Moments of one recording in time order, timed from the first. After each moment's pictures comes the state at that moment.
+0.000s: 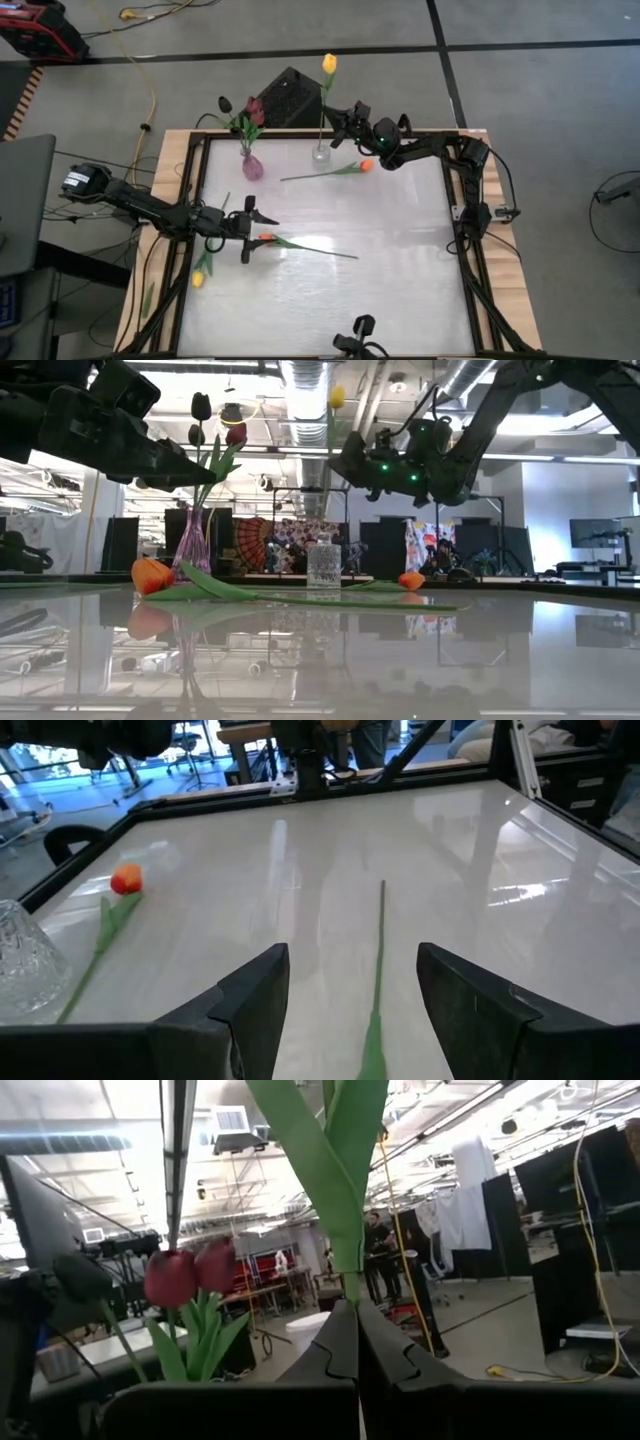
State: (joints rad) left arm -0.21 1.02 0.16 0.67 -0.22 0.06; right arm -0.60 2.00 1.01 1.40 -0.10 0.30
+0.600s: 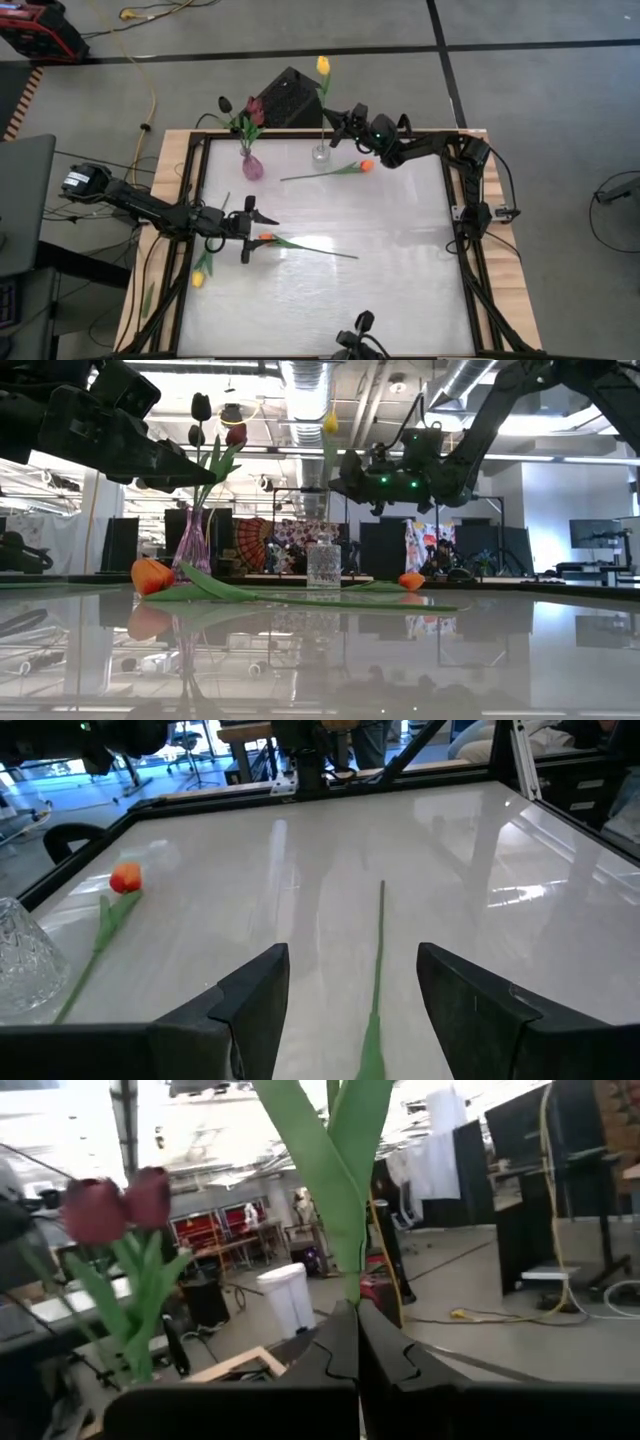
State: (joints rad) left arm -0.21 1.02 0.16 0.67 -0.22 0.05; right arm -0.62 2.00 1.01 1.23 -0.08 0.28
